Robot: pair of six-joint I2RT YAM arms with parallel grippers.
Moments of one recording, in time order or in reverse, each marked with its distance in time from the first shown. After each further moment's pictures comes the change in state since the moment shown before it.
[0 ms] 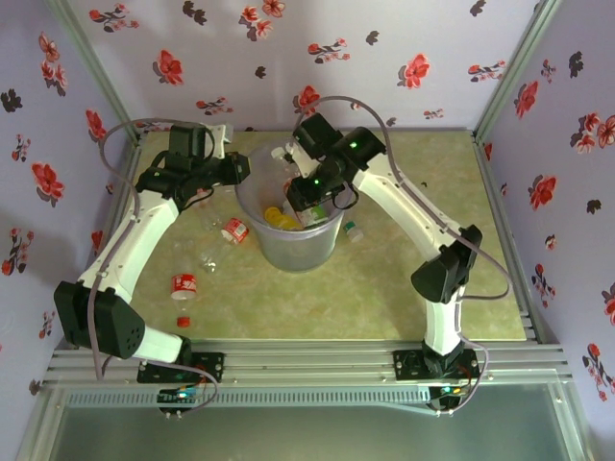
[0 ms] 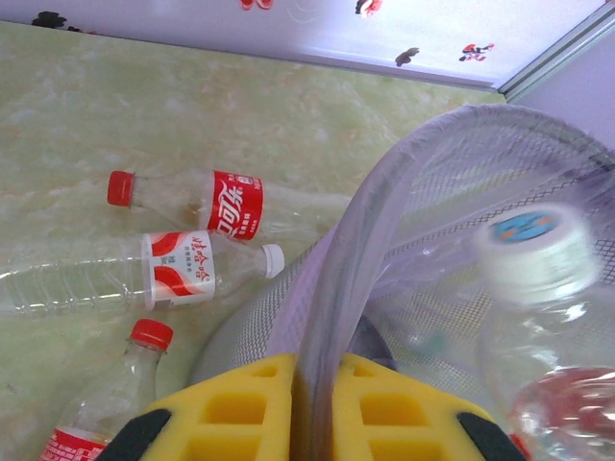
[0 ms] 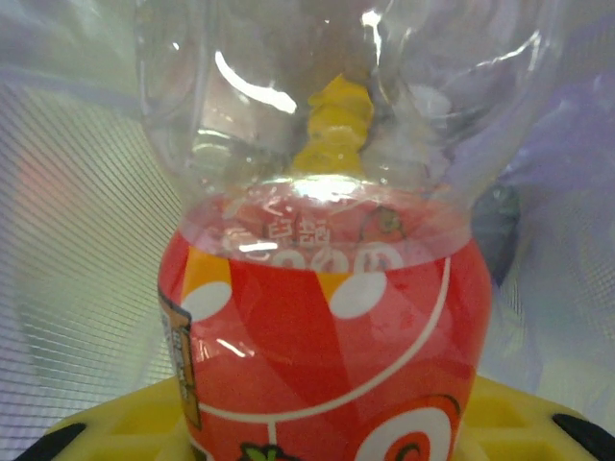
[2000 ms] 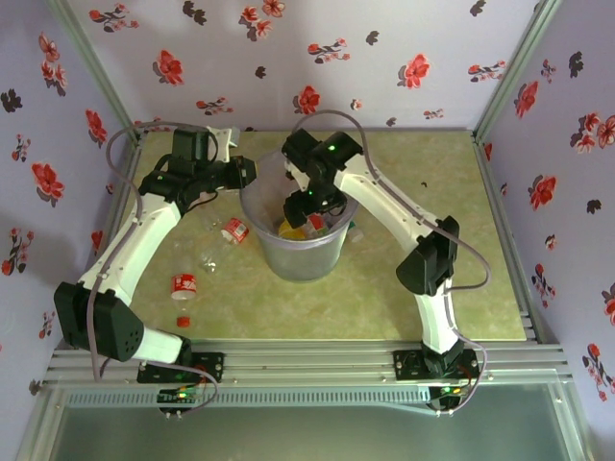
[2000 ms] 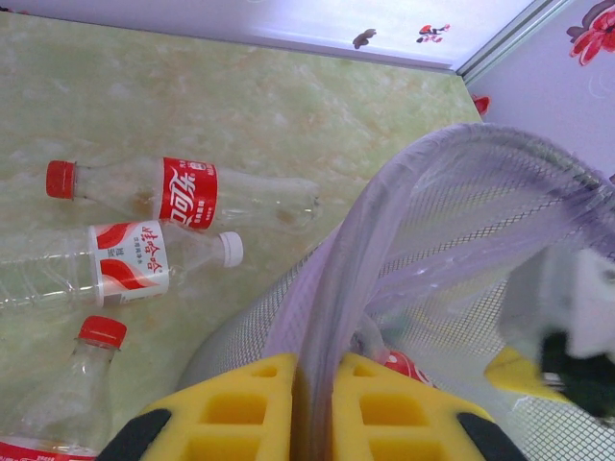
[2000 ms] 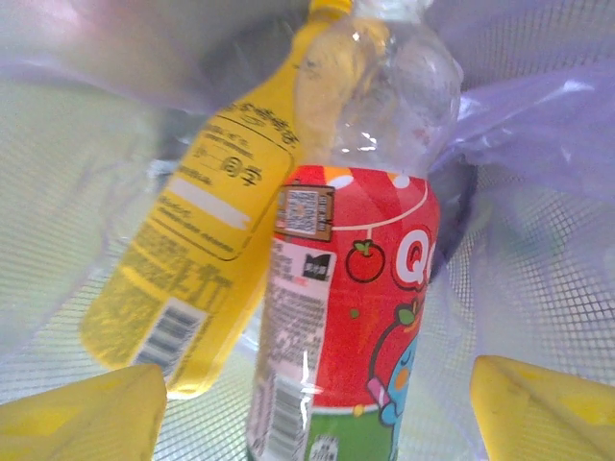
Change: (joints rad) left arm -0.019 -0.013 -0.034 0.032 0.069 -0.003; right arm 0.021 0.100 0.031 -0.130 0.095 0.037
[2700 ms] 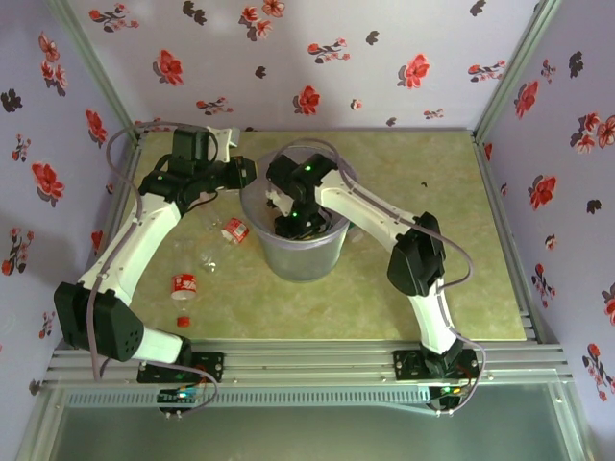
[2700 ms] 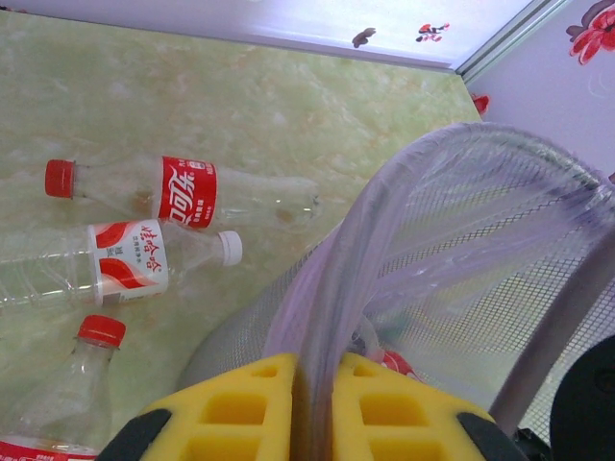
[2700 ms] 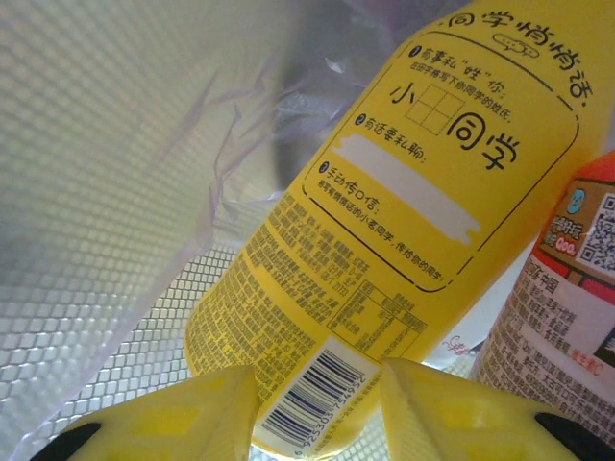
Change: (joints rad) left arm 0.000 0.000 0.000 -0.002 0.000 0.000; right arm 0.060 0.056 -0.169 0.120 -0.196 -0.034
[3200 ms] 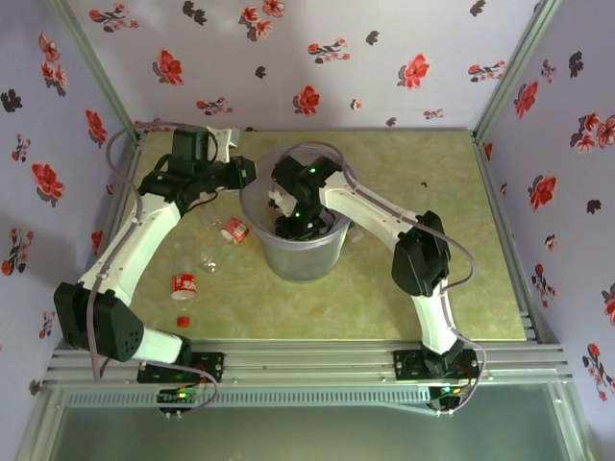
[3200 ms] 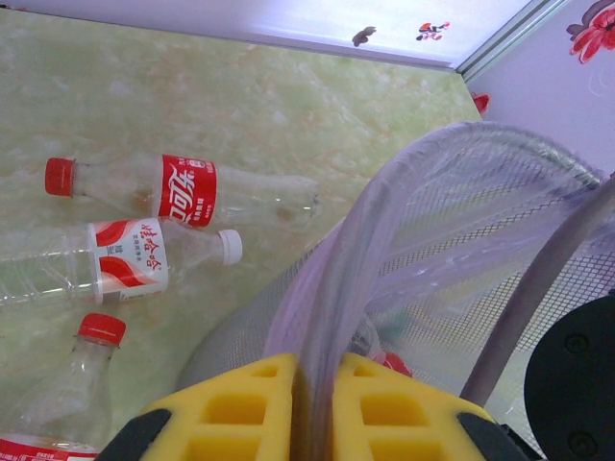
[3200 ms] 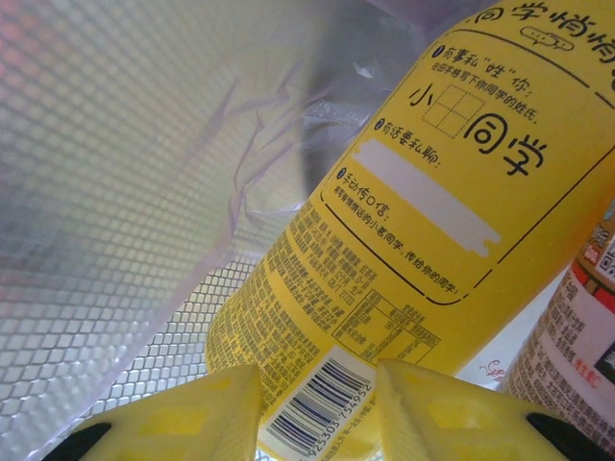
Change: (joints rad) left arm 0.000 0.000 0.000 -0.003 0.000 0.000; right arm -0.014 -0.019 -0.095 0.091 -0.104 0.021
